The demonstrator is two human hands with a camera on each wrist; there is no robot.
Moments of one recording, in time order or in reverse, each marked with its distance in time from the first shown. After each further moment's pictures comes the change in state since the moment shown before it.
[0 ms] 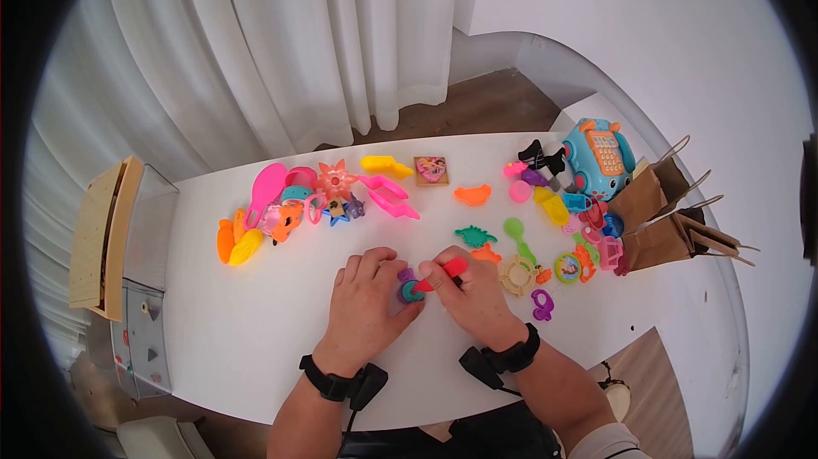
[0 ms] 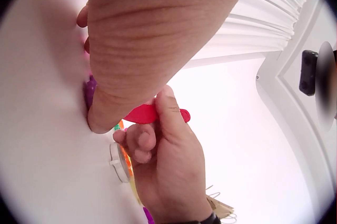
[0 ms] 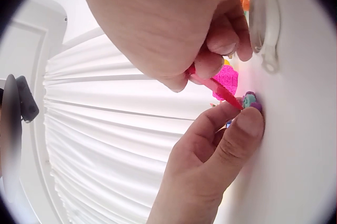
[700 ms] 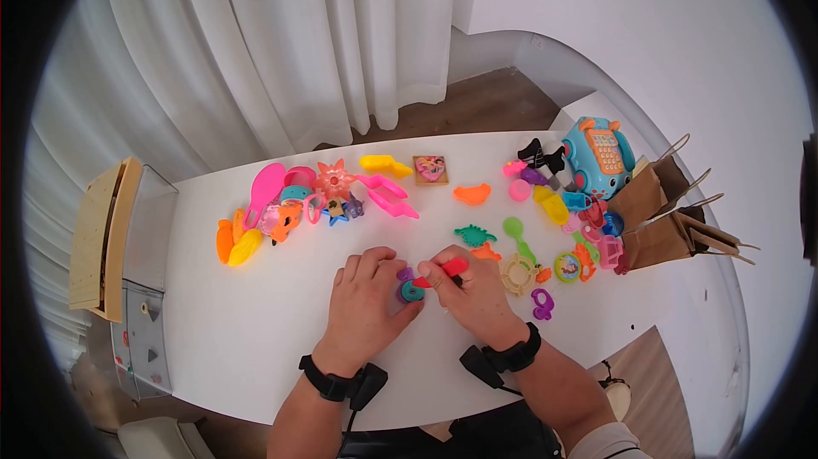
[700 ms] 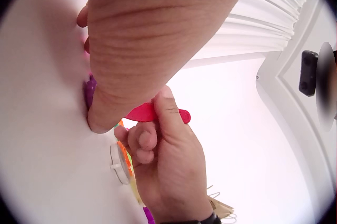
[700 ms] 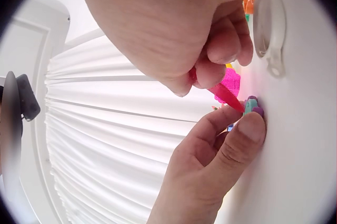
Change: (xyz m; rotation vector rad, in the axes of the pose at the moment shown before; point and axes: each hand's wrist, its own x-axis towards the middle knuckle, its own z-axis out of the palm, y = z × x) left_hand 0.000 0.000 0.000 0.009 -0.007 -0.002; right_hand 0.000 -0.001 -0.002 0.039 -0.037 0.086
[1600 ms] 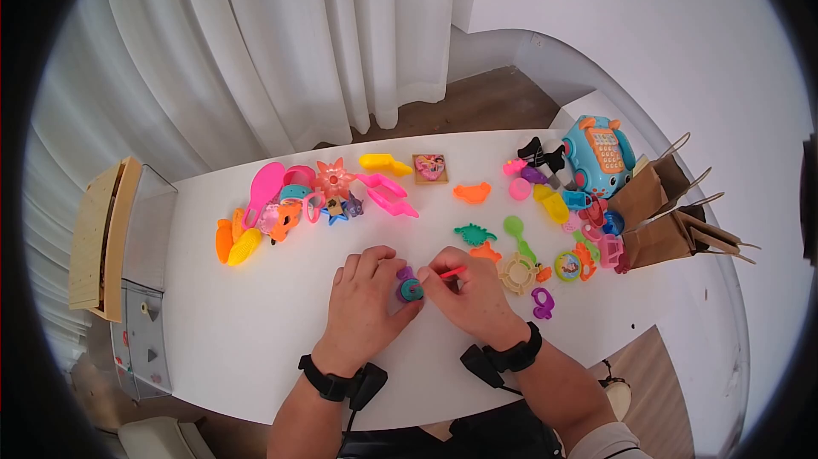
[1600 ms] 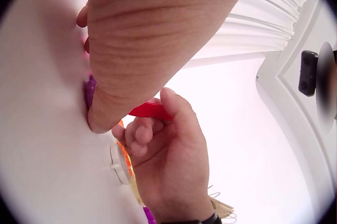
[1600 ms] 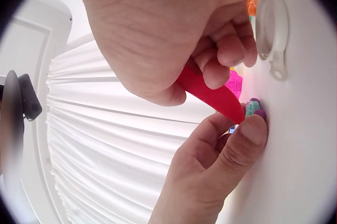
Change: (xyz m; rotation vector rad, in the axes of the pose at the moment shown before) left_hand 0.001 0.002 0.000 -0.002 0.008 -0.005; right_hand 0.001 0.010 0.006 0.068 0.014 -0.116
